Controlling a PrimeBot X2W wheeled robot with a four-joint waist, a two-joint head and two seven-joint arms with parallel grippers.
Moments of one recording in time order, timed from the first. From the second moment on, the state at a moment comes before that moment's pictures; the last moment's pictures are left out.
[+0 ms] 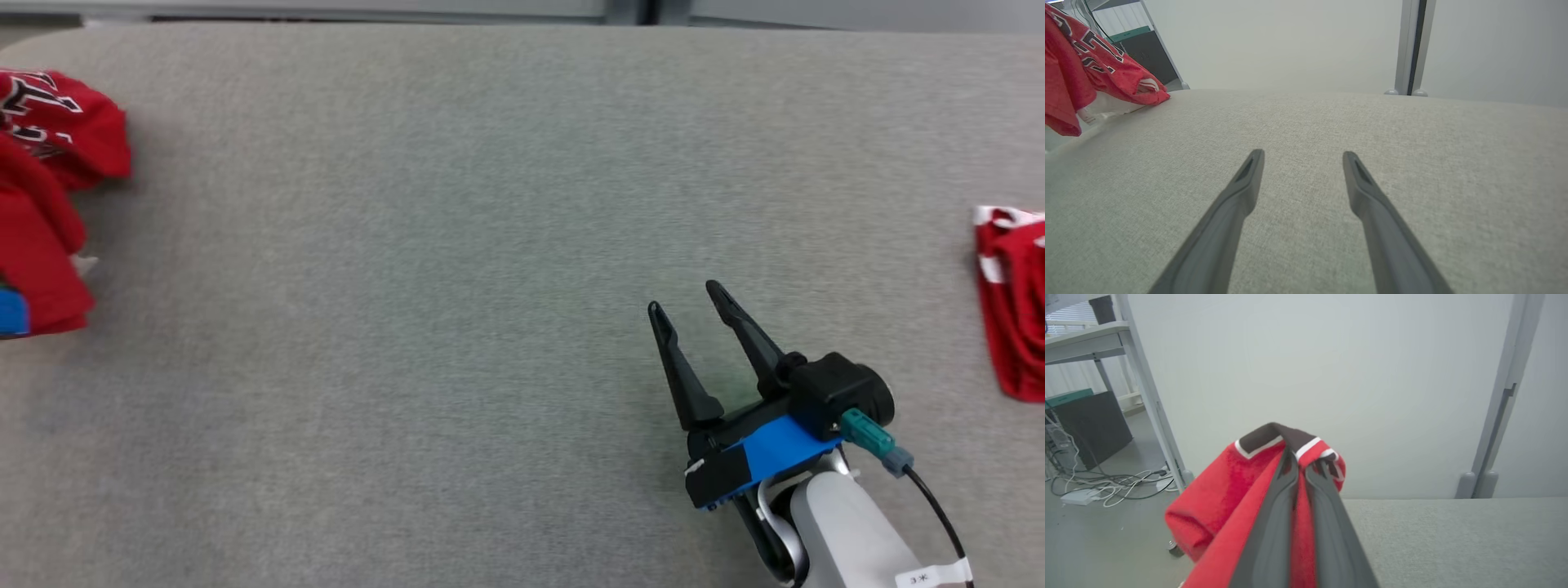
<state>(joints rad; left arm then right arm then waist) -0.57 0.61 -0.08 0.46 -0.55 -0.13 -0.26 -0.33 -0.05 0.24 0.32 0.15 0.13 -0.26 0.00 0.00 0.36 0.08</state>
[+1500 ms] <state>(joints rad) -0.21 0.29 -0.10 0.34 -0.41 -0.13 -0.26 -0.21 -0.05 0.25 0.31 0.21 0.13 -0.26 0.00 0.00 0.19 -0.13</state>
